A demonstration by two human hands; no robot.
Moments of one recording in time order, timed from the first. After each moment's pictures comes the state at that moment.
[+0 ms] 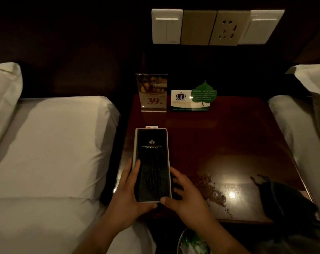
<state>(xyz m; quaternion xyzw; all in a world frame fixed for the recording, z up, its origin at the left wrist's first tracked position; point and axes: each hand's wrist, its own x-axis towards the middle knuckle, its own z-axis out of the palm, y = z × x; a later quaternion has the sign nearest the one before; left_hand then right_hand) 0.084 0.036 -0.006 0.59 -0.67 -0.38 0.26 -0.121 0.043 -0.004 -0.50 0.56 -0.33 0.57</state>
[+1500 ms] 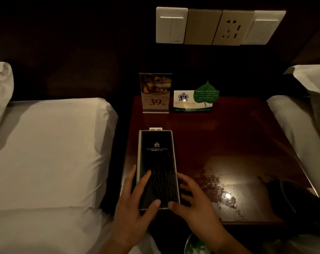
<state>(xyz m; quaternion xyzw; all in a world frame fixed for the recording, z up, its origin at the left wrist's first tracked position) 0.088 0.048 -0.026 0.57 -0.69 -0.29 0.34 -0.108 0.054 -0.007 -0.44 0.57 -0.36 0.59</state>
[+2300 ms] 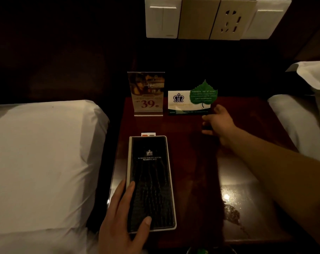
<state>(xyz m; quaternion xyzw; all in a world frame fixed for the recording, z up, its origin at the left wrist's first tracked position) 0.079 0.042 -0.010 0.60 -0.70 -0.24 0.31 -0.215 -0.186 -0.002 -0.34 0.69 -0.43 0.46</state>
